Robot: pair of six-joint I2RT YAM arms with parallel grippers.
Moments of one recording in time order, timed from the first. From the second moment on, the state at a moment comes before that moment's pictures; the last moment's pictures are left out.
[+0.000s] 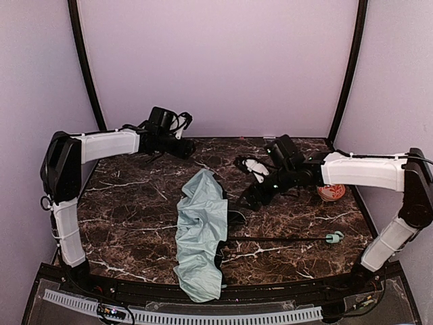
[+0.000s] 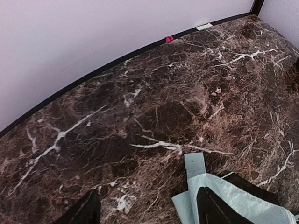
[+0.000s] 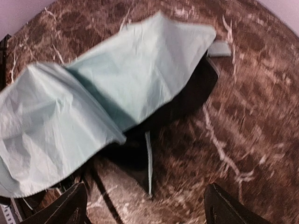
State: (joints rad) left arm -0.50 1.92 1.50 -0.22 0.00 0.05; right arm 0.77 1.59 1.16 -0.36 -0.28 -0.11
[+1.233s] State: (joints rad) left arm -0.72 1.96 1.17 -0.07 0.49 0.20; right arm 0.86 1.74 0.97 -0.33 -0.30 -0.18
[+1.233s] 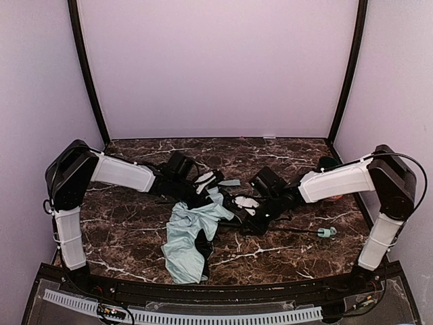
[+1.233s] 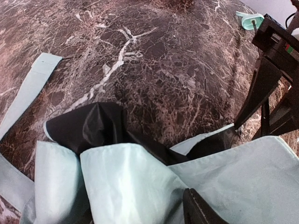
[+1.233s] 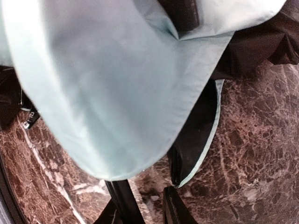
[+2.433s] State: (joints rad) left arm -1.06 1.18 0.99 -0.29 -0.16 0.16; right arm 0.85 1.88 1.30 -0.10 -0.45 0.05
